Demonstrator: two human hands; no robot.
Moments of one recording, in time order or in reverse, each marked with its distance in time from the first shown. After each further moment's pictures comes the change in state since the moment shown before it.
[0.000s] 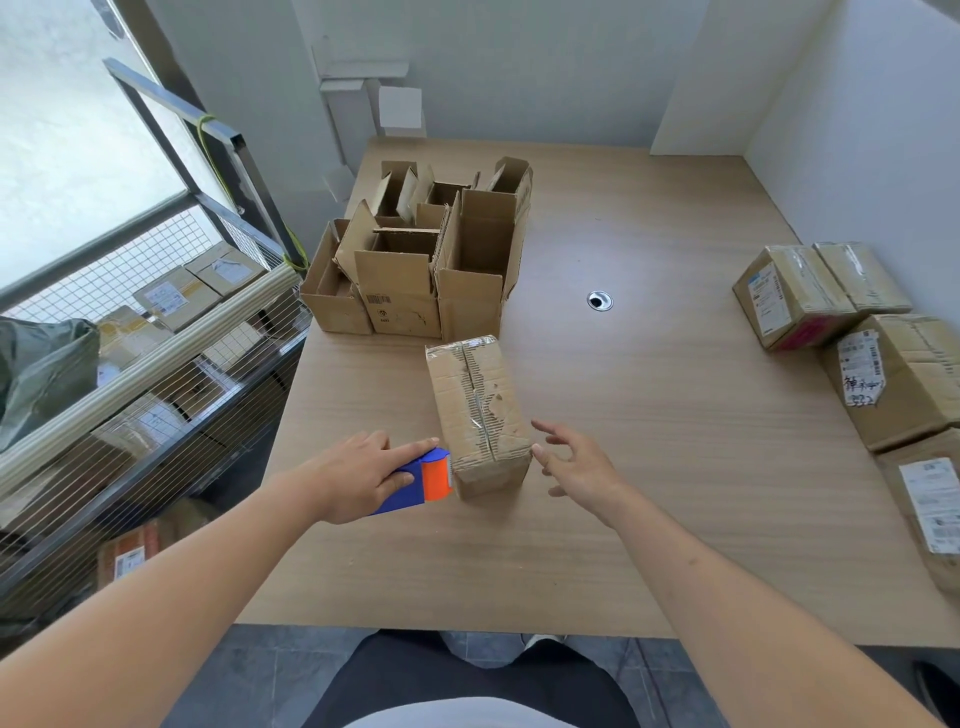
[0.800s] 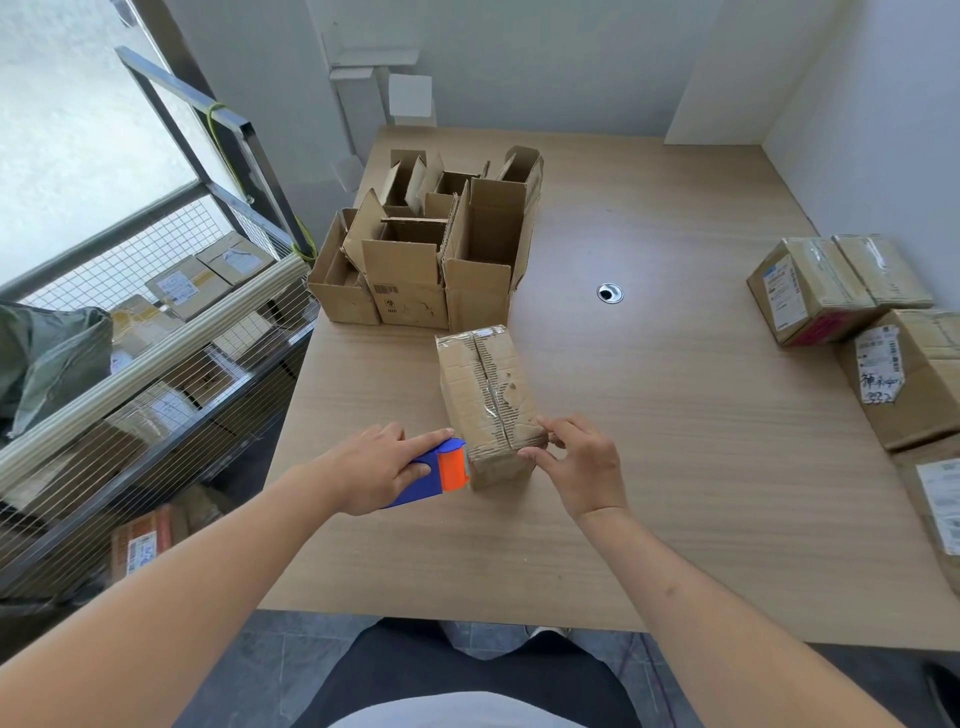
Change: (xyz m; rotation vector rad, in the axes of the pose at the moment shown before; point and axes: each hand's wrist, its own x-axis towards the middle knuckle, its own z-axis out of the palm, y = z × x) left_hand 0.006 0.013 0.005 -0.020 0.021 -0.003; right_hand -0.003 0.012 0.021 -0.385 0.401 -0.523
